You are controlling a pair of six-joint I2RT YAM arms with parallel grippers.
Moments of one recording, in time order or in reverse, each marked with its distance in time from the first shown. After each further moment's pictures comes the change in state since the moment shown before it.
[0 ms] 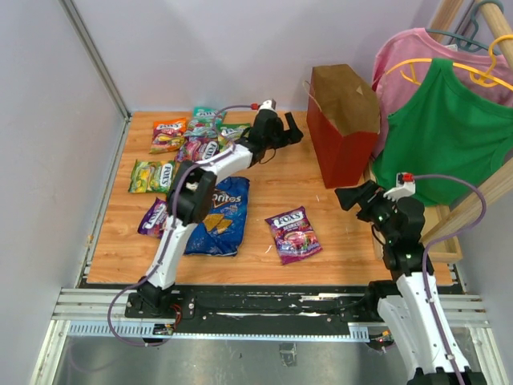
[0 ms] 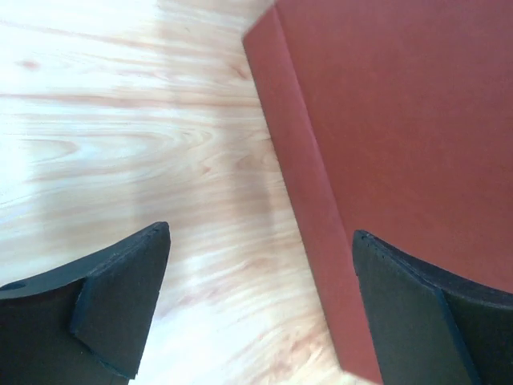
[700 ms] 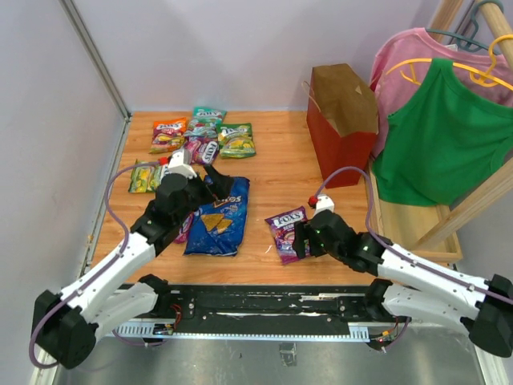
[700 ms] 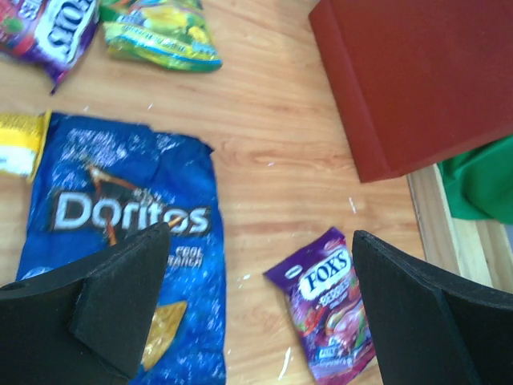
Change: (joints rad) left arm 0.063 -1.500 -1.342 -0.033 -0.141 0.088; right arm 0.876 0.311 0.118 -0.344 0.486 -0.116
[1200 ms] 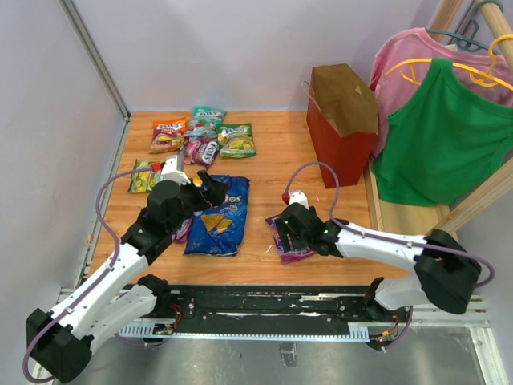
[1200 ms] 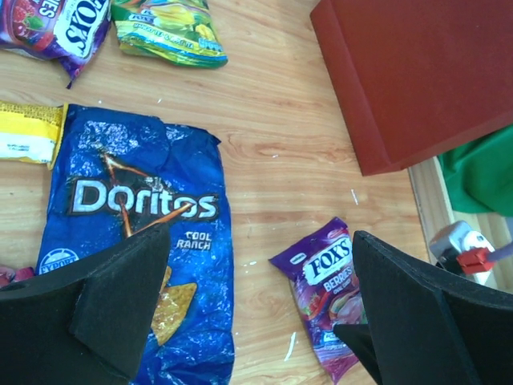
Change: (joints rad) left arm 0.000 -0.158 -0.055 -0.120 -0.009 -0.007; right arm 0.032 0.407 0.096 0.138 0.104 -0.077
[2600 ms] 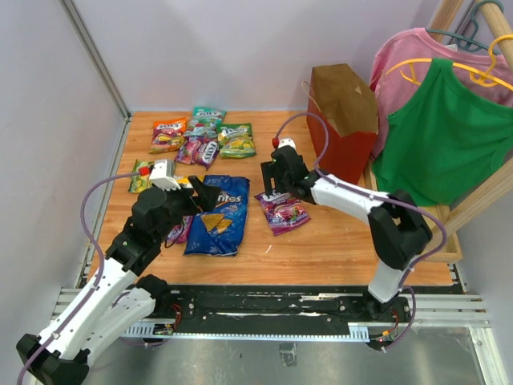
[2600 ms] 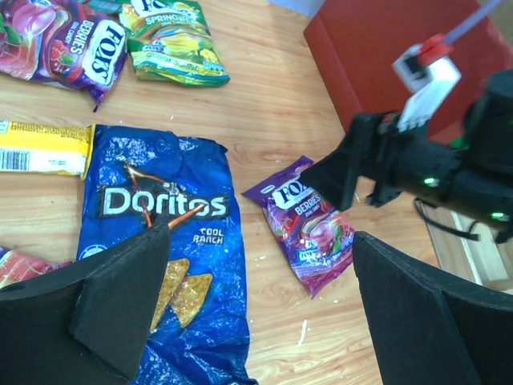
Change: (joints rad) left arm 0.000 -0.150 0.034 -0.149 -0.014 0.087; right arm -0.259 0.494 0.536 0.098 -0.067 -0.140
